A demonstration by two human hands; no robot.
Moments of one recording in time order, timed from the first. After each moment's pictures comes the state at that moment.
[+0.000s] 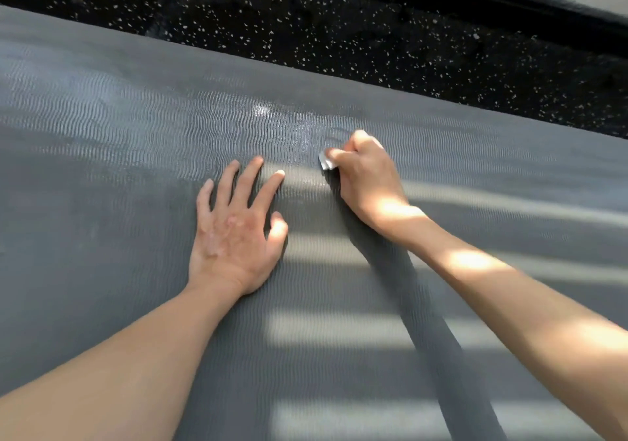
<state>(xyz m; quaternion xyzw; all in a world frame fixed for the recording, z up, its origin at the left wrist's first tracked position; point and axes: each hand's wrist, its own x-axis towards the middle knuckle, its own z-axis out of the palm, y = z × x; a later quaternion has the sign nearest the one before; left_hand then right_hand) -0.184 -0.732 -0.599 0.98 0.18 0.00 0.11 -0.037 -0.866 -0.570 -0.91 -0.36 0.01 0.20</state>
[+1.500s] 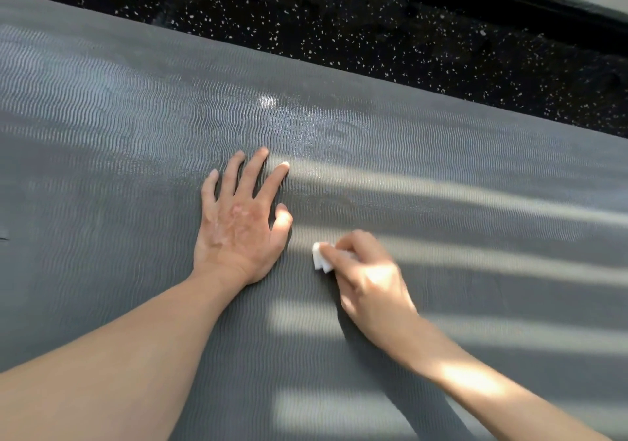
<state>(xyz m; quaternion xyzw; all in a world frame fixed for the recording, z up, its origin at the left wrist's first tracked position) -0.185 -0.733 -0.596 0.98 0.18 -0.01 0.11 -0.152 -0.919 -0.567 -0.87 -0.40 0.06 0.26</state>
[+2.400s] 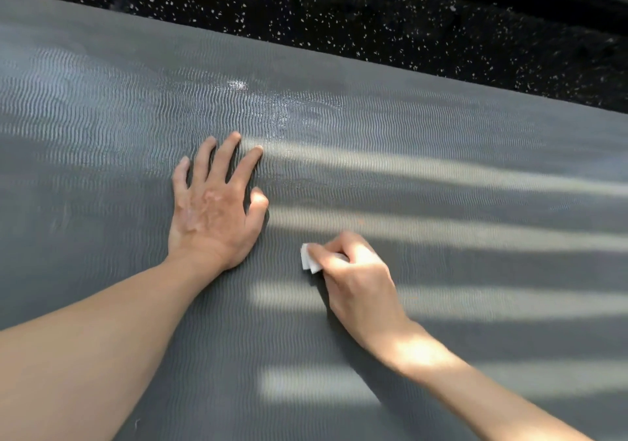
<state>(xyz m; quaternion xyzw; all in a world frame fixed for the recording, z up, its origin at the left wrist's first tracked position) -0.186 -0.732 -0.600 0.98 0.17 0.02 0.12 -0.177 -0.939 -0.575 -0.91 -0.34 0.06 0.23</state>
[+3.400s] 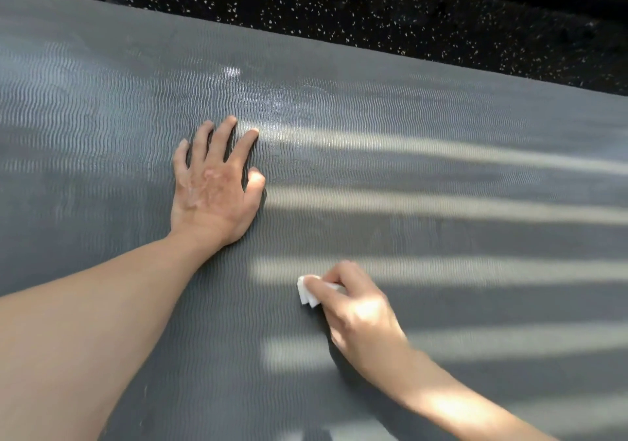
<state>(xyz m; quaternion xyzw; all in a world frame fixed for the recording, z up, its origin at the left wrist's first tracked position) -0.187 -0.733 -0.599 0.98 0.17 0.01 0.13 -0.235 -0.961 -0.566 -0.90 -0.35 0.11 0.24</state>
